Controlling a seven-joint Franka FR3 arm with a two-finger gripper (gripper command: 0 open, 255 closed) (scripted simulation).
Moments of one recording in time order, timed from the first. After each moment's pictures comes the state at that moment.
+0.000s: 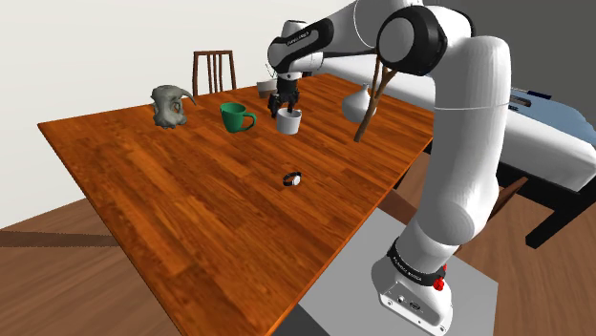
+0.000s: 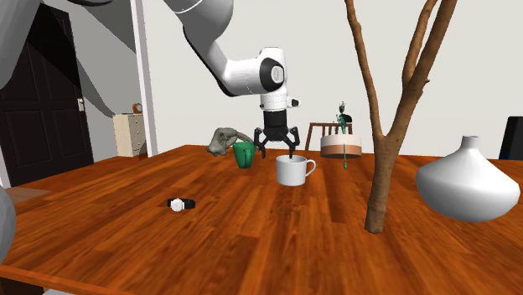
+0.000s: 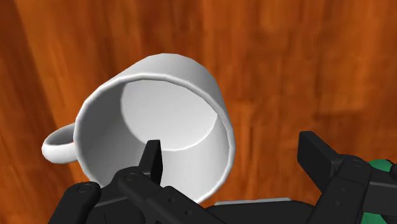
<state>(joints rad) -0.09 0.42 -0.17 -1.68 0.04 2.17 -0.27</state>
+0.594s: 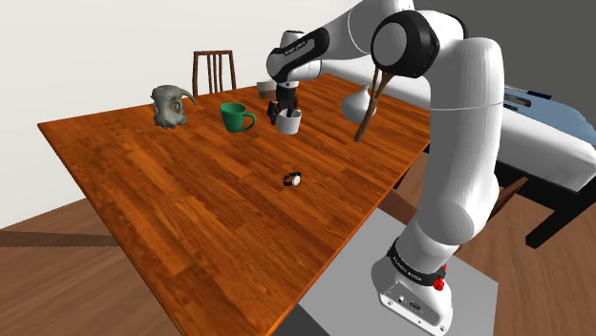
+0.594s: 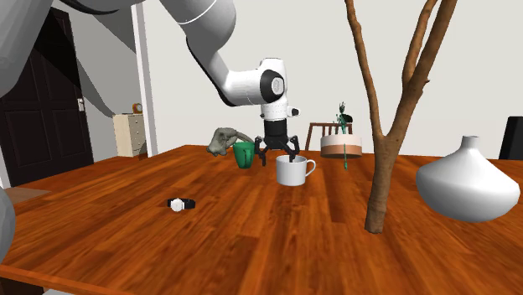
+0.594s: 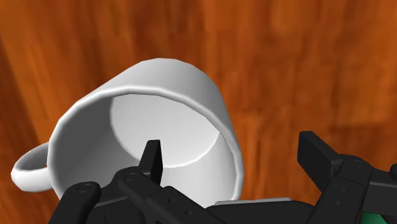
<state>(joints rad) -0.10 0.46 -0.17 -1.70 0.05 2.23 -0.27</state>
